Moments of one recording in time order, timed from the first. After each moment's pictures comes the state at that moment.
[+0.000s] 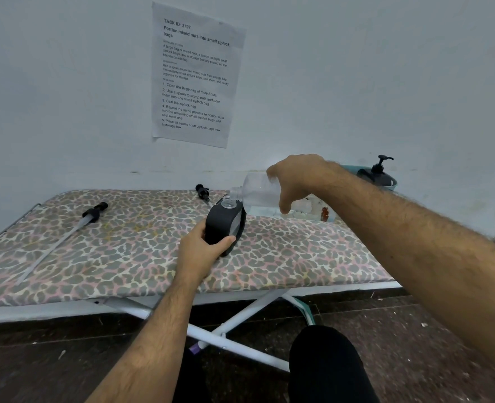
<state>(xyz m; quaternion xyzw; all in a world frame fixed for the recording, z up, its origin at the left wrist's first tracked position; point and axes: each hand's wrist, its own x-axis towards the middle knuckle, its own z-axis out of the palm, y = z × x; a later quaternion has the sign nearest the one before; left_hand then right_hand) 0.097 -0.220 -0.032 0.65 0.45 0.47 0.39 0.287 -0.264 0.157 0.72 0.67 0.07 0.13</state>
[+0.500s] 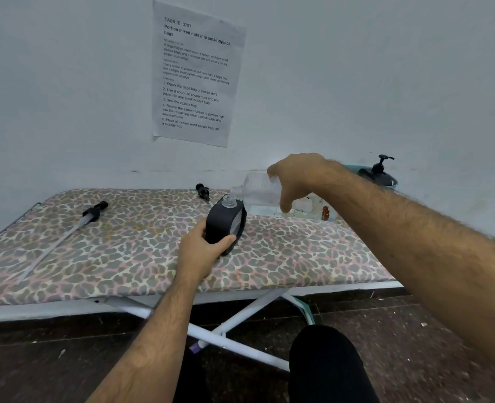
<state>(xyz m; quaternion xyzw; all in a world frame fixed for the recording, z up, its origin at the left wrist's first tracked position) 0.097 -0.219 -0.033 0.66 0.45 0.47 0.39 0.286 -0.264 0.158 0.72 0.67 0.08 0.13</state>
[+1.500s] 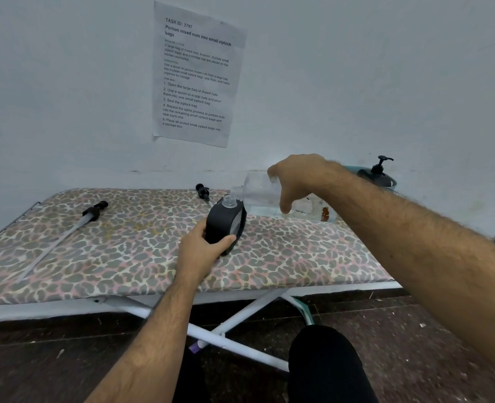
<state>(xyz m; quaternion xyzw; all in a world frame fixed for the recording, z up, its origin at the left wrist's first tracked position) 0.098 -0.218 -0.034 0.66 0.46 0.46 0.38 0.286 -0.265 0.158 0.73 0.67 0.08 0.14</state>
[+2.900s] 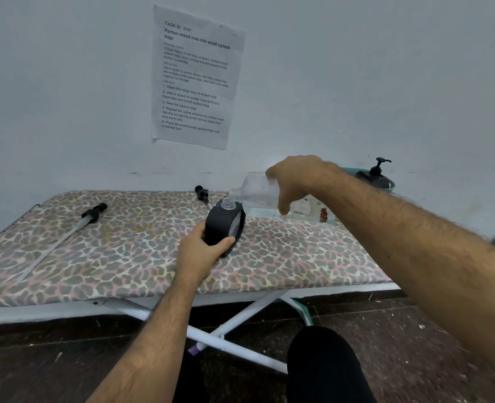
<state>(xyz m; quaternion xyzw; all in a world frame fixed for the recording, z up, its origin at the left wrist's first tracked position) 0.097 -0.217 -0.035 0.66 0.45 0.46 0.38 0.283 -0.265 0.160 0.73 0.66 0.08 0.15</state>
